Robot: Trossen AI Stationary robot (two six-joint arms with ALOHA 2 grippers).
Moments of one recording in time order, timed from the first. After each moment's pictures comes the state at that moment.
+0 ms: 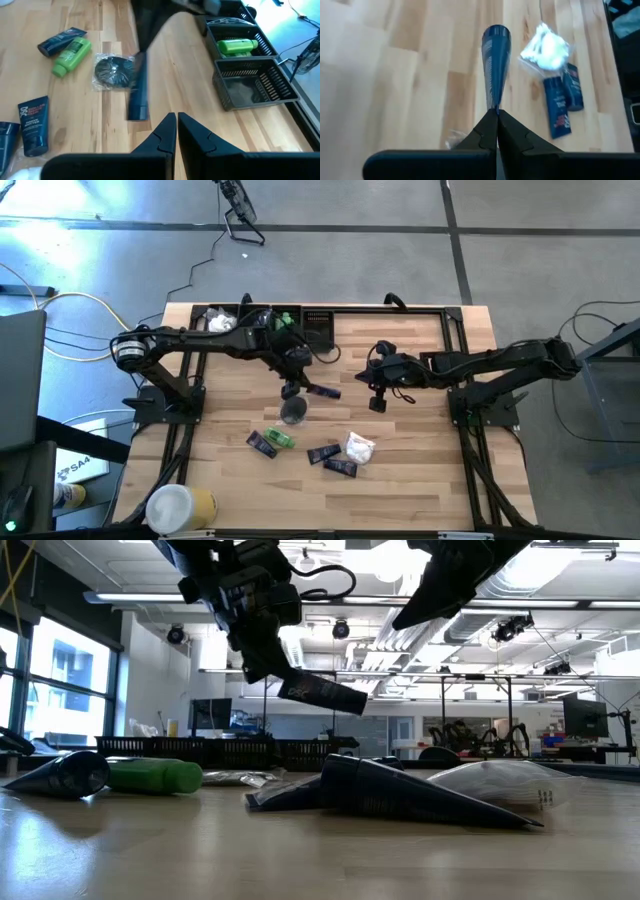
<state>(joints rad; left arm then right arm) 0.27 1.54 1.08 -0.41 0.43 -0.05 0.04 1.25 0.91 -0.30 0.26 0.03</state>
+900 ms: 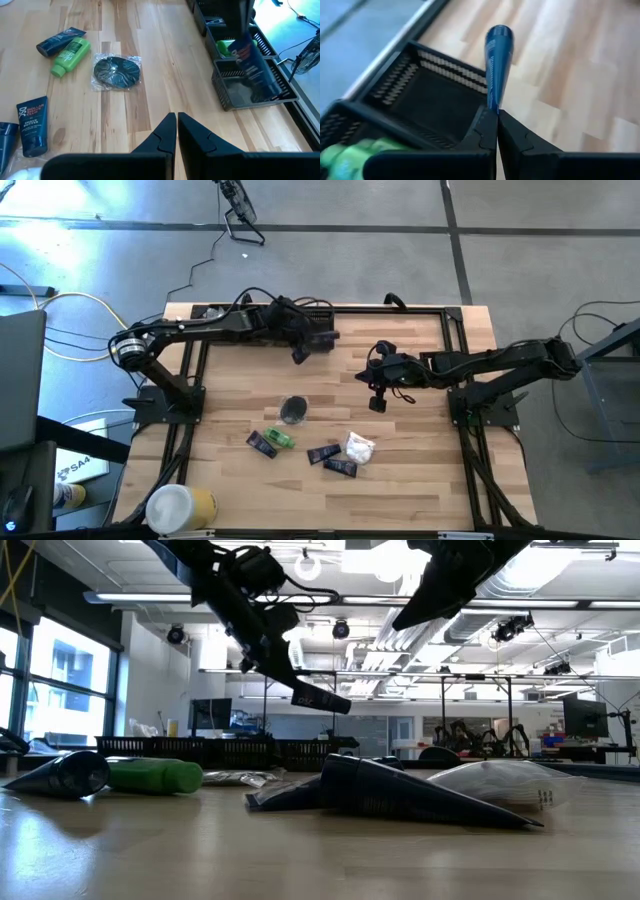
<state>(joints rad) 0.44 1.54 1.11 -0.27 0.02 -0.04 0.04 1.25 0.91 -0.30 0.26 0.03</state>
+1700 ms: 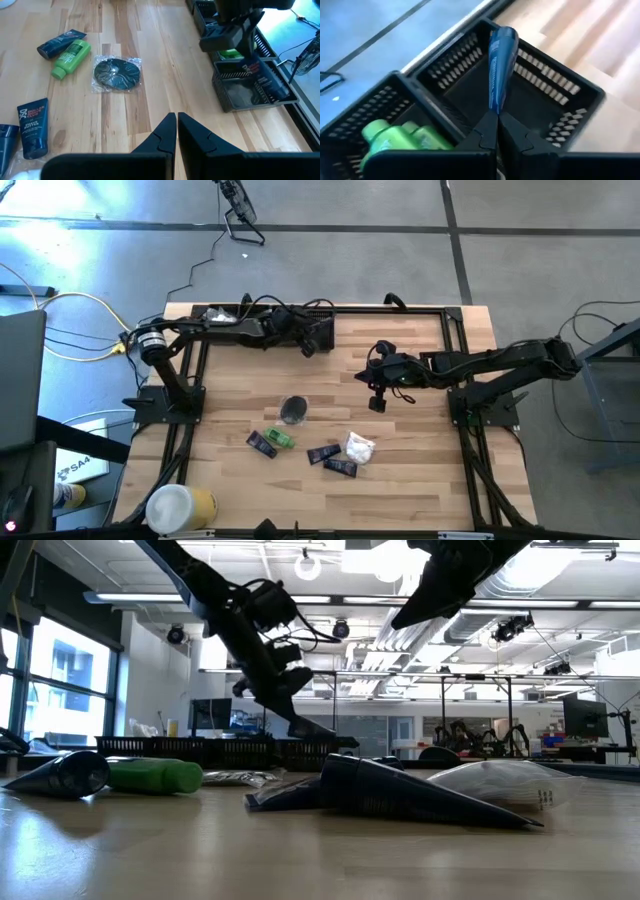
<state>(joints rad) 0.44 1.70 1.08 -0.09 -0.31 -0.17 0.04 1.25 0.91 -0.30 0.26 0.03</state>
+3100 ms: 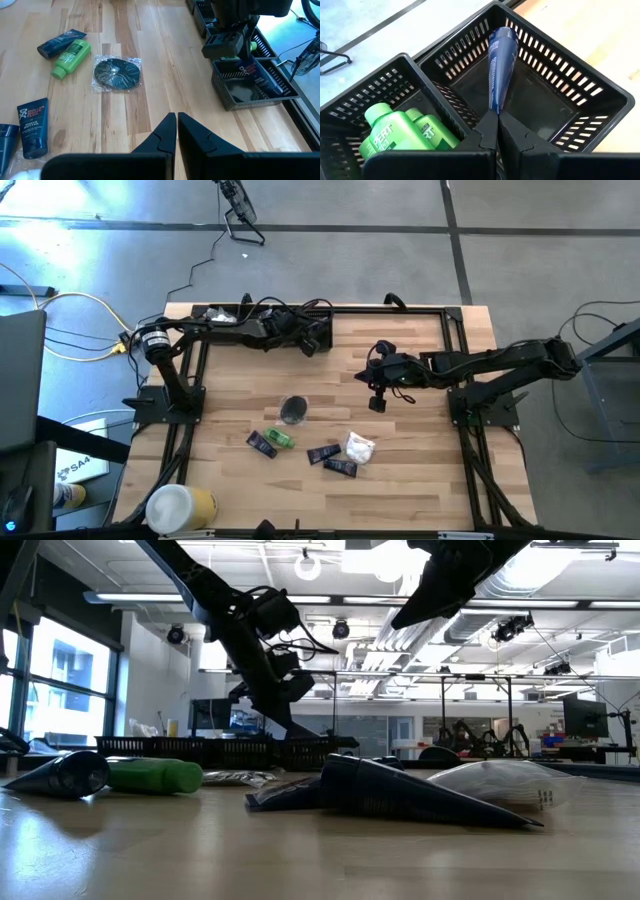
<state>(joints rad) 0.44 1.73 1.08 -0.11 -0.35 -0.26 0.04 1.25 0.91 -0.30 0.26 0.03</state>
